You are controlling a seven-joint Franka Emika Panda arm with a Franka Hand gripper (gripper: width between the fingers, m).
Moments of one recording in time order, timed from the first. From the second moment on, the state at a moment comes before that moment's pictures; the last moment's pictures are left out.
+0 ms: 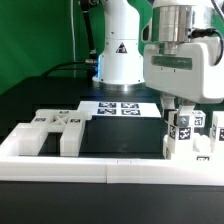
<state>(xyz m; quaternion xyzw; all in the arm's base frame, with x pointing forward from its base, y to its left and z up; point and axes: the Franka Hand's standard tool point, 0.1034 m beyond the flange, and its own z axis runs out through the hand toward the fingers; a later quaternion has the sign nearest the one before) 0.616 0.050 0.076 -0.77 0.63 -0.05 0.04</state>
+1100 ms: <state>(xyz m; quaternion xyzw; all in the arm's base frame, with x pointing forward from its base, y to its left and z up) 0.616 0.049 0.077 -0.87 0.48 -0.06 0.03</state>
